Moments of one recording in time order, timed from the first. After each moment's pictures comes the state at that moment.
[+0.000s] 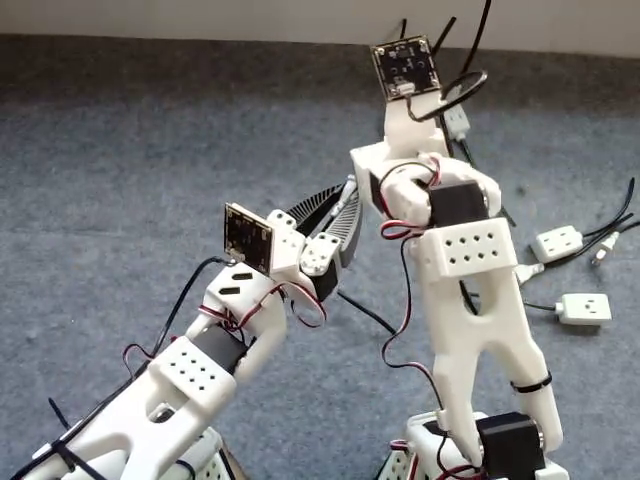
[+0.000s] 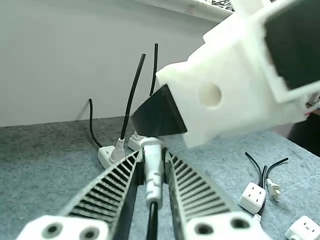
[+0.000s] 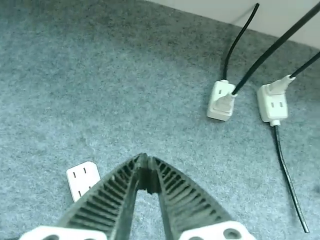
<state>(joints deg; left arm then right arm) 29.3 -48.0 73.4 -19.6 14.5 -14.7 -19.9 10.4 57.6 5.3</state>
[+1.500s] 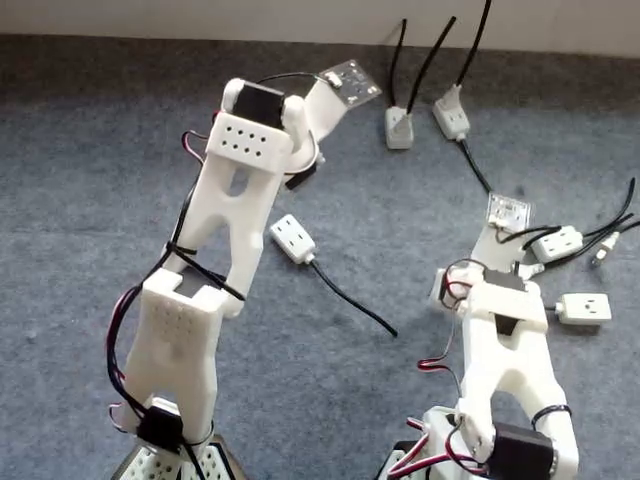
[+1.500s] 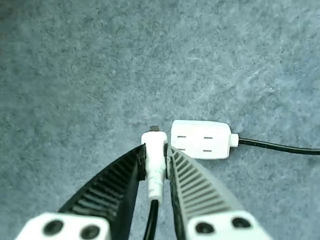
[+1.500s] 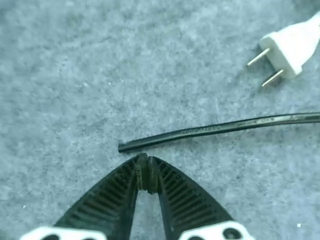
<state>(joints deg) 14.0 37.8 -53.9 100.7 -30.4 9.0 -22.9 58.5 42.5 -5.7</state>
